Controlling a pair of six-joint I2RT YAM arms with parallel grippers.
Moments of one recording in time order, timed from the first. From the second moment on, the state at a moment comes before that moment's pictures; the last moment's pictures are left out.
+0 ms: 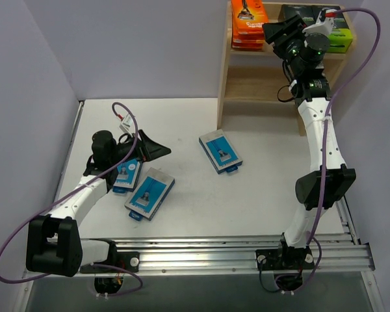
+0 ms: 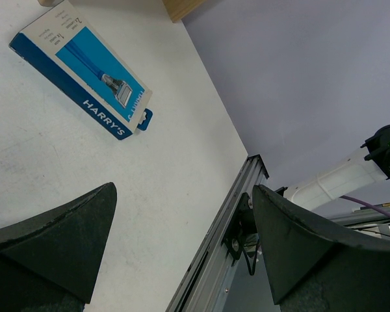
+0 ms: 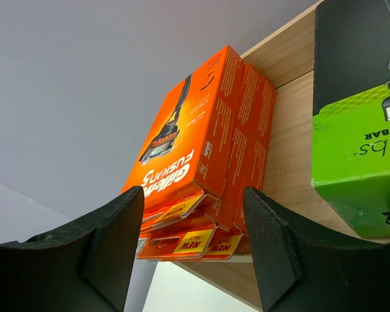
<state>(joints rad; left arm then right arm) -0.16 1.27 0.75 0.36 0.87 -0.81 0.05 1.85 2.10 -0.07 -0.13 0.79</state>
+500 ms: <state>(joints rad) -0.16 1.27 0.75 0.36 0.87 -0.81 0.06 1.85 2.11 -0.05 -0.13 0.79</state>
